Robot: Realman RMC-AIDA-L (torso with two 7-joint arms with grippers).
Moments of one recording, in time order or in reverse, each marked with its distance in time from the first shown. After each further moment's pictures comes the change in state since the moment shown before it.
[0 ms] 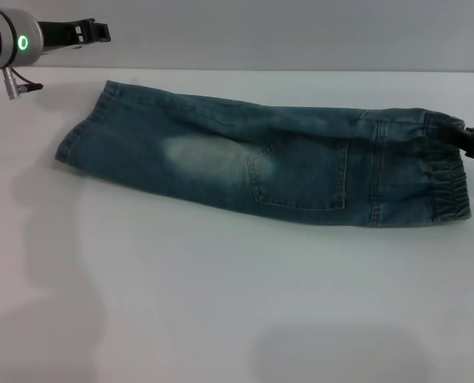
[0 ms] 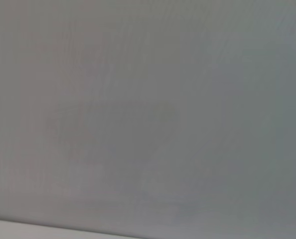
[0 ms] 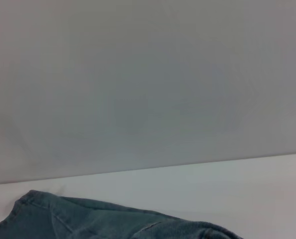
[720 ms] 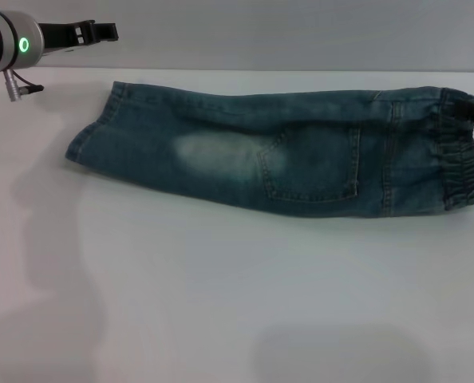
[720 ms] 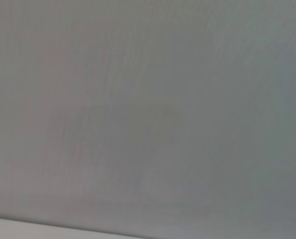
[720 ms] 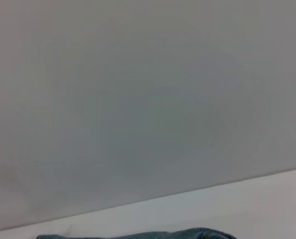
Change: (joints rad) left arm 0.003 -0.006 0.000 0.000 0.000 -0.013 0.000; right arm 0.008 -0.029 0.001 -0.011 0.044 -0.010 0.153
